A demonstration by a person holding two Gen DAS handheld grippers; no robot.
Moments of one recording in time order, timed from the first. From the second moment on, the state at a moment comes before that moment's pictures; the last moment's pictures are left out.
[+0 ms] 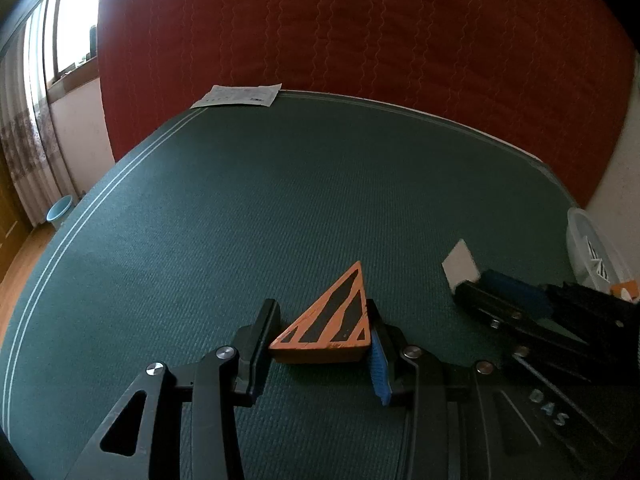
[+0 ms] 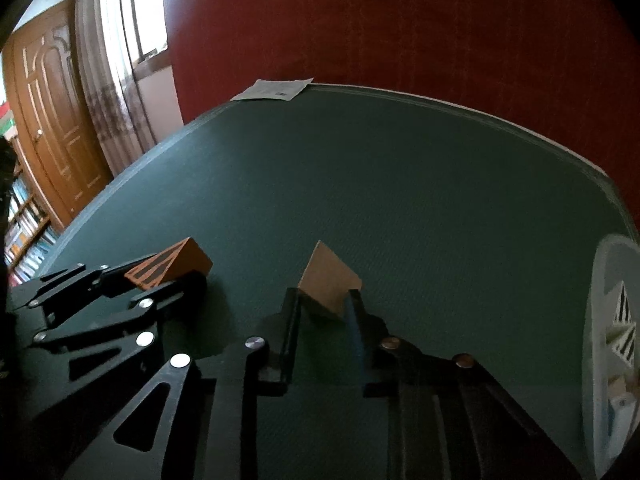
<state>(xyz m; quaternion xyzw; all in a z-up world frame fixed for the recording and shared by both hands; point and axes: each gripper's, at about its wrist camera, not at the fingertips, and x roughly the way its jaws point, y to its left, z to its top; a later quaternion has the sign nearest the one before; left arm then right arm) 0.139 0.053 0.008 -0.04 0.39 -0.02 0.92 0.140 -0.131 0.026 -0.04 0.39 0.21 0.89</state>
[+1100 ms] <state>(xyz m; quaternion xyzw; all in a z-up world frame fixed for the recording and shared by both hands) 0.140 0.053 0.007 -0.05 0.40 -0.02 0.92 0.145 -0.132 0.023 0.03 0.42 0.17 0.89</state>
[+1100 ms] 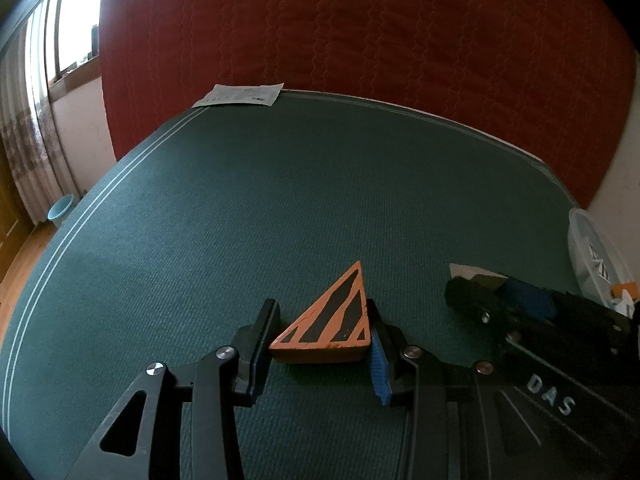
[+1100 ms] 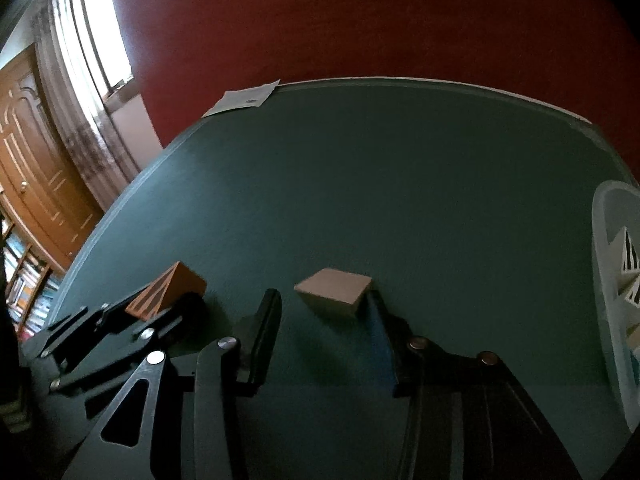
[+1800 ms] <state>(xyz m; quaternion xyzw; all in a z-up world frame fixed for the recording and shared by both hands) 0.138 0.051 0.008 -0.04 0.39 -0.02 0.92 0.110 -0.166 0.042 0.03 0.37 0.13 0.92</state>
